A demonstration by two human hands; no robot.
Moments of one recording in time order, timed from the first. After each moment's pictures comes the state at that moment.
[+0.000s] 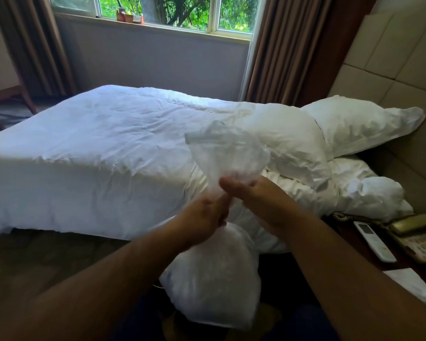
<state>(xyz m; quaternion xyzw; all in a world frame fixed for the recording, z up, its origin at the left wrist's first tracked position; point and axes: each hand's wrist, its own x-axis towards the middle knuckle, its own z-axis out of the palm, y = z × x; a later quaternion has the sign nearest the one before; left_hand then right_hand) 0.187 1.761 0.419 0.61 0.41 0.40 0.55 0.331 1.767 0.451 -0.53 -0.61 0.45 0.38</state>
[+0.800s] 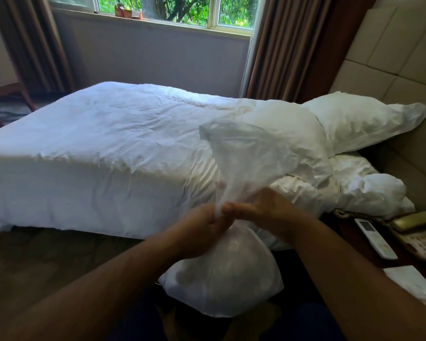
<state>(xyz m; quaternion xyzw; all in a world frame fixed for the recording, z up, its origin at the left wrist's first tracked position) 0.173 1.764 0.391 0.80 0.43 0.26 0.34 0.348 1.764 0.435 -0.51 -0.70 0.41 0.30</state>
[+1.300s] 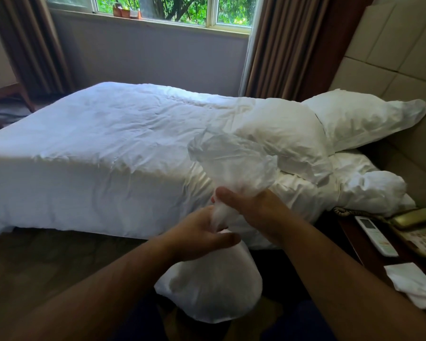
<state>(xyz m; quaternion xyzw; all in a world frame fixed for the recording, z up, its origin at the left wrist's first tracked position) 0.166 1.758 0.389 0.79 0.36 0.26 0.42 0.332 1.758 0.433 -0.53 -0.60 0.46 0.38</state>
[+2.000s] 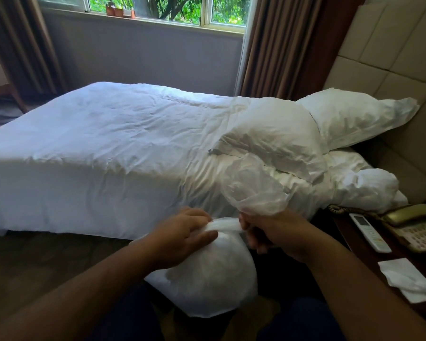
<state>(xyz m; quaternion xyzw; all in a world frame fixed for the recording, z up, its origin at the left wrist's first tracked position) 0.139 1.767 0.370 0.85 0.39 0.18 0.29 0.368 1.728 0.433 -0.56 -0.55 0.56 0.28</state>
